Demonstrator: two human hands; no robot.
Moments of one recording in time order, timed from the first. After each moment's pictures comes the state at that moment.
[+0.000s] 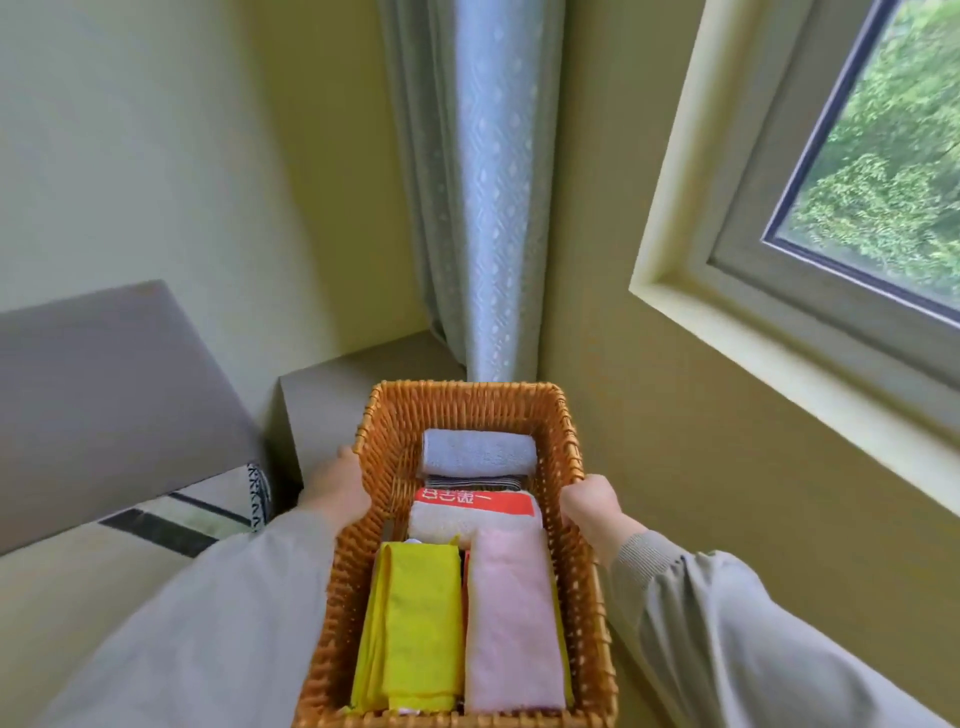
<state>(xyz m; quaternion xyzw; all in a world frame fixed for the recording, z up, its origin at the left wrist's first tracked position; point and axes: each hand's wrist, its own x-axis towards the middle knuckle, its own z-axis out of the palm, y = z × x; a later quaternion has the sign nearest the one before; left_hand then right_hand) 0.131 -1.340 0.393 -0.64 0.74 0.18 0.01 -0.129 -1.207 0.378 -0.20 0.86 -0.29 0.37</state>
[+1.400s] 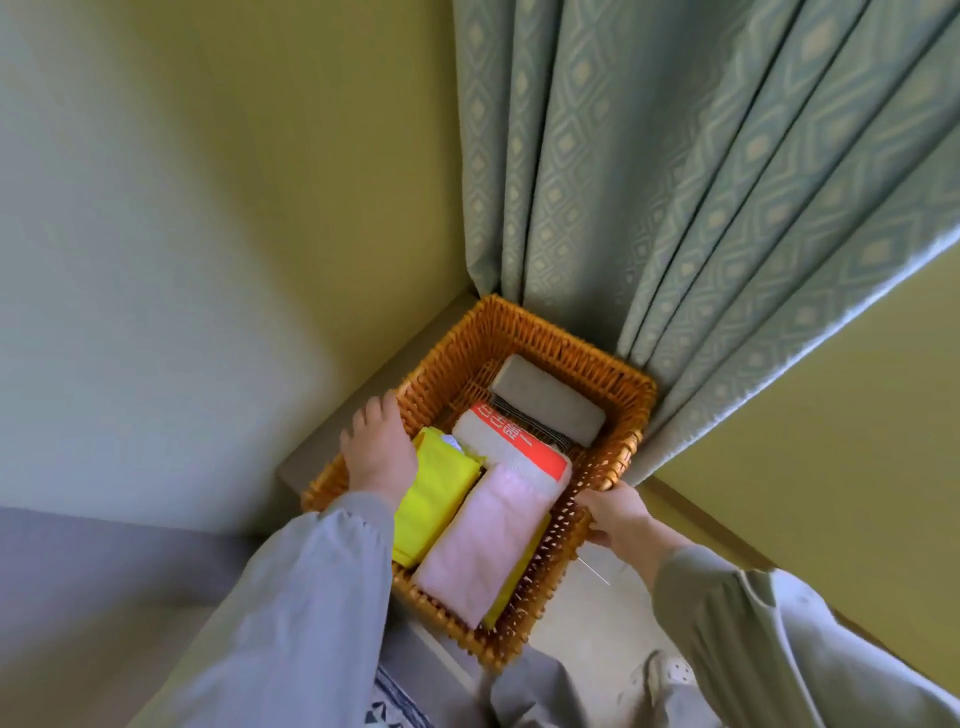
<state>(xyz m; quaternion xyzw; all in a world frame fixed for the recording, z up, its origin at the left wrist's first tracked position) 0.157 -1.867 0.207 -0.48 0.87 0.11 0.05 0.011 -1.642 0.205 0.16 0.79 -0.39 0.43</state>
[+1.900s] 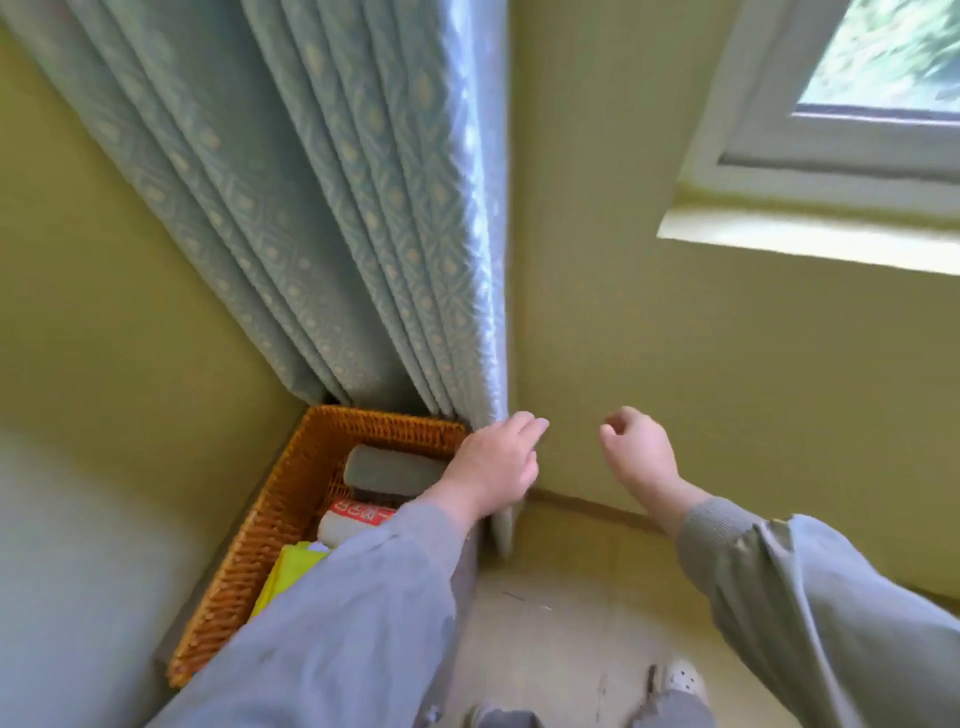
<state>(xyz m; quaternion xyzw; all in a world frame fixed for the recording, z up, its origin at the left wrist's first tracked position) -0.011 -1.649 0.343 0.09 0.98 0.17 -0.01 -0.088 -1.473 0.345 0.03 0.93 -0.35 0.14</state>
